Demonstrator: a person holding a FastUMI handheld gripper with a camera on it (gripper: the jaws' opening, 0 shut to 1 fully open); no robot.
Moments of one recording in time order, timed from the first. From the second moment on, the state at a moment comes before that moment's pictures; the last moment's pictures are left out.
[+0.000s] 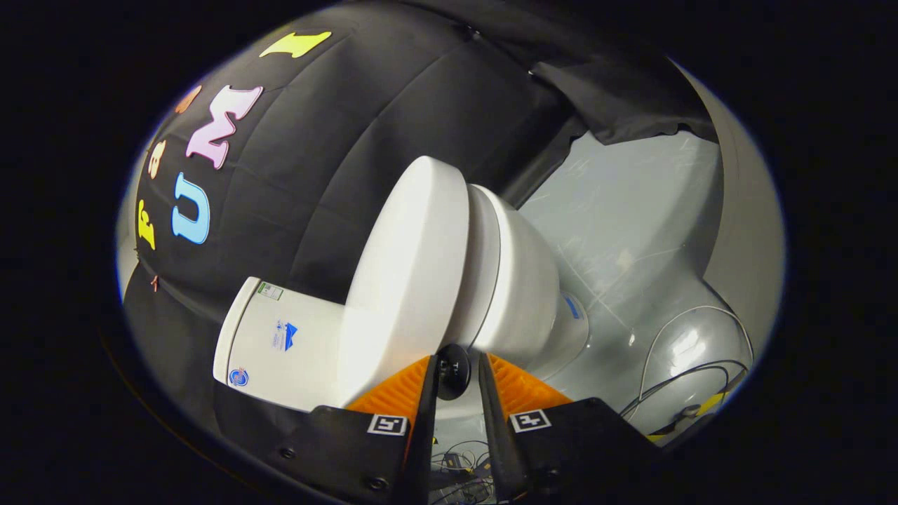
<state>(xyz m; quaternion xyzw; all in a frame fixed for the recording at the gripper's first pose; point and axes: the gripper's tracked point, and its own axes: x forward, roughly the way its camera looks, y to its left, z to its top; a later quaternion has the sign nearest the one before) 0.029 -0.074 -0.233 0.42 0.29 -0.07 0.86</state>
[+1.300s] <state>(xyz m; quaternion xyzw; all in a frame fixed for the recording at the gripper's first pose) 0.030 -0.063 -0.209 0.46 0.27 -0.08 0.84</state>
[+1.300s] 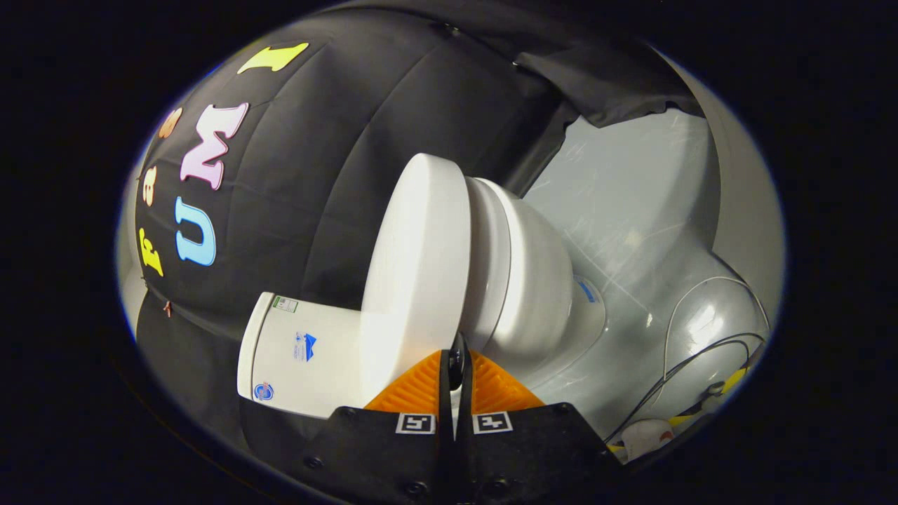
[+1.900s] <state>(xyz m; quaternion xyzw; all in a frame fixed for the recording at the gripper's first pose) 0.040 -0.026 -0.129 0.36 0.25 -0.07 0.90</state>
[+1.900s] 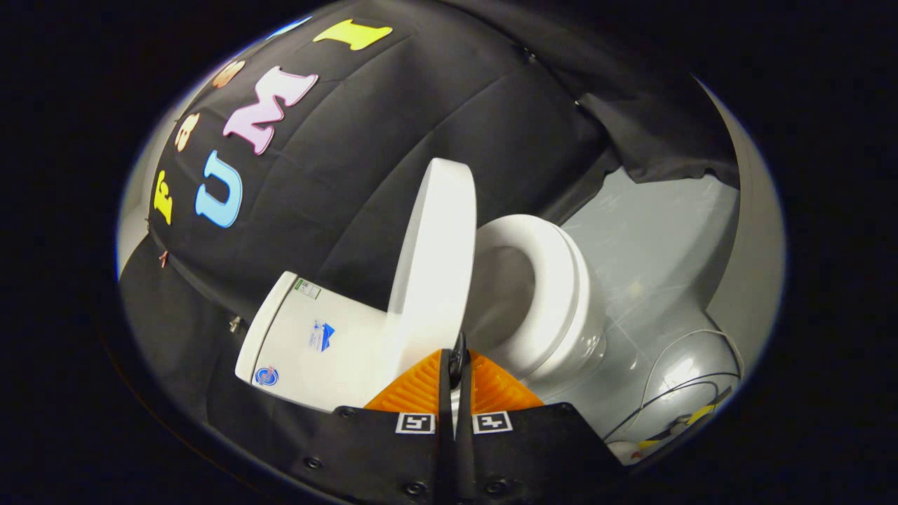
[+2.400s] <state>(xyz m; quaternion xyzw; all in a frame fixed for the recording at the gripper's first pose) 0.053 0.032 -0.067 0.25 0.27 -0.08 0.93</state>
